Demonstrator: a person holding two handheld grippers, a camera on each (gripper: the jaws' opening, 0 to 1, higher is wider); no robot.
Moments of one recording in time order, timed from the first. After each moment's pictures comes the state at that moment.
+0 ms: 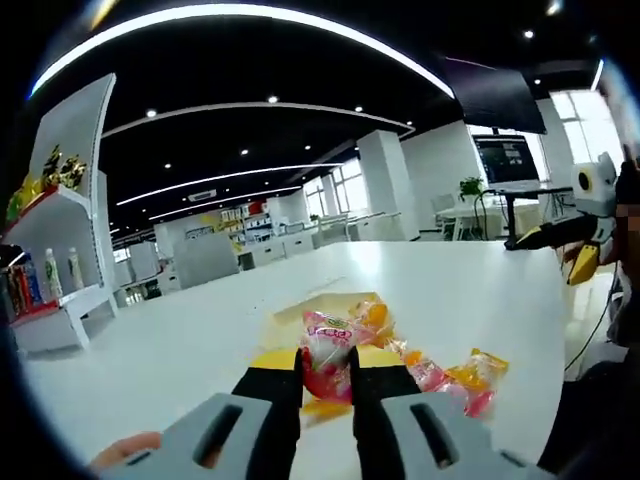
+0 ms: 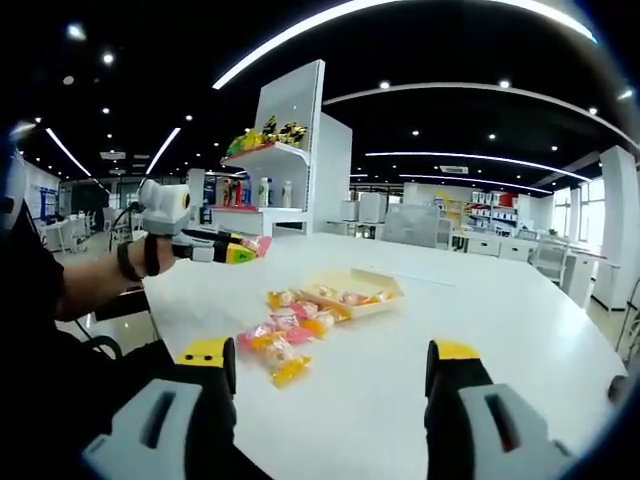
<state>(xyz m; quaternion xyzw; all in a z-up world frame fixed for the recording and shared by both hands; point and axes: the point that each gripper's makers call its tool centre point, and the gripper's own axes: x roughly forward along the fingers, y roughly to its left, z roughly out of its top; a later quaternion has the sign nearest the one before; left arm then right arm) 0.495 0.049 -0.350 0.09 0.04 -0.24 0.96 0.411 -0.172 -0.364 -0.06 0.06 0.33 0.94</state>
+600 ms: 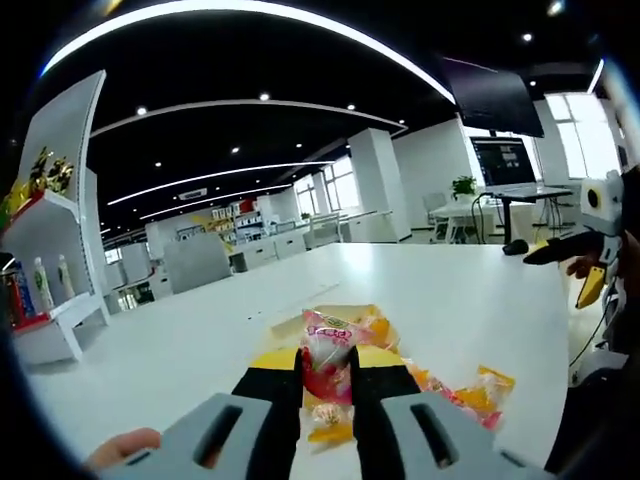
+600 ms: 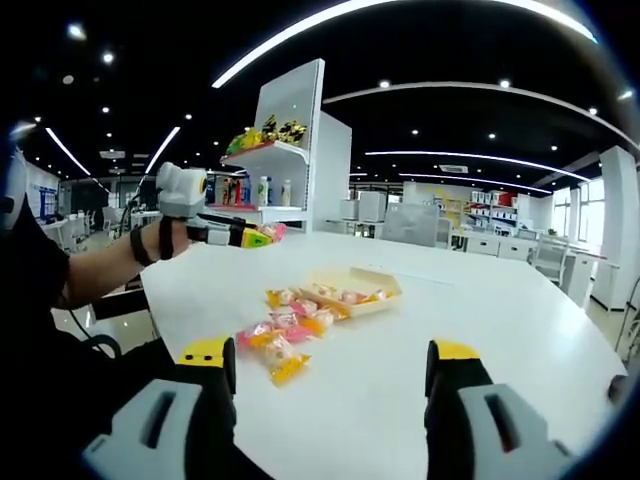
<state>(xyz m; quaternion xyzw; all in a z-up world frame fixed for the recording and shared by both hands) 0.530 0.042 -0.333 0.11 0.04 -0.25 0.96 0.415 -0.175 -0.366 -0.06 0.06 0.33 0.94</state>
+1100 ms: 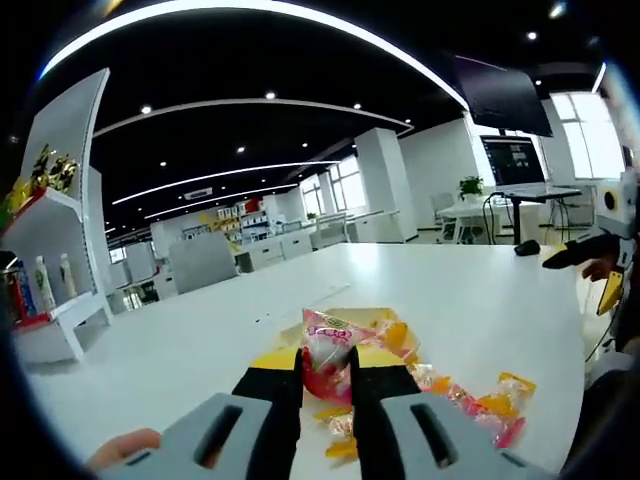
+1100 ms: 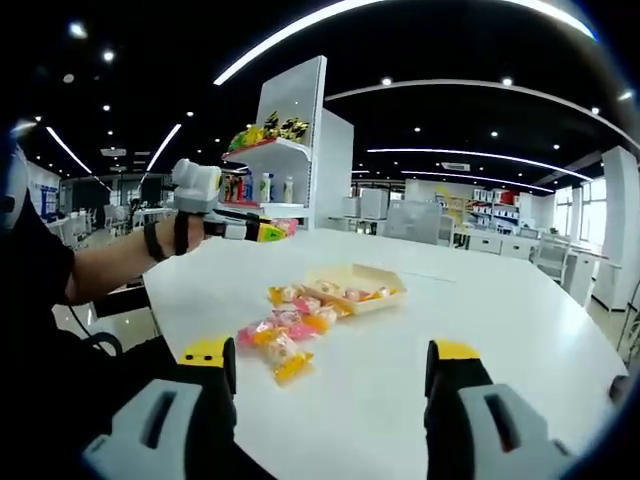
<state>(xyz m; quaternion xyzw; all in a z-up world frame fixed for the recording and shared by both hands) 0.557 0.048 -0.333 0.11 0.04 -0.24 0.96 0.417 -0.170 -0.368 -0.06 0.07 0.34 0.94</state>
